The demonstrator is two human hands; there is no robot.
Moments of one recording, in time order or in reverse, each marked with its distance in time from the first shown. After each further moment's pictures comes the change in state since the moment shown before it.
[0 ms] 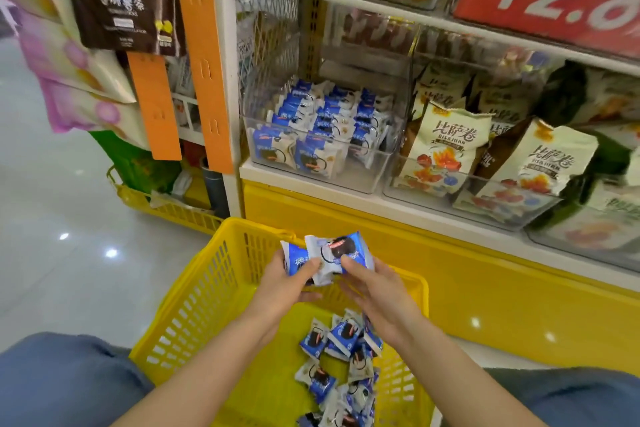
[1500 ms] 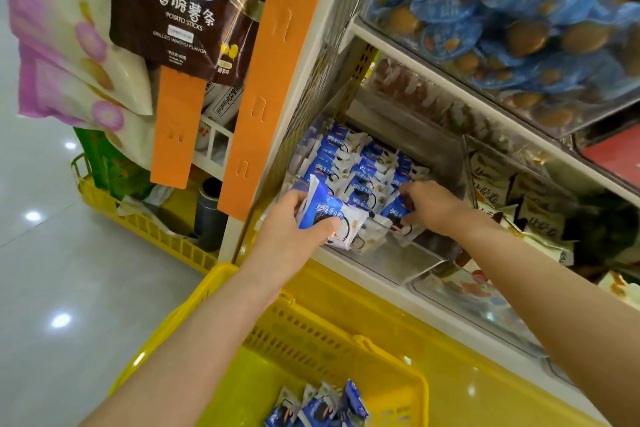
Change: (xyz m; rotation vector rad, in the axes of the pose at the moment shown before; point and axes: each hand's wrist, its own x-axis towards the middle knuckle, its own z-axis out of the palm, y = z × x) left_hand 0.086 0.143 -0.049 -0.054 -0.041 0.269; right_hand 0.155 -0.217 0.078 -2.236 0.106 -0.332
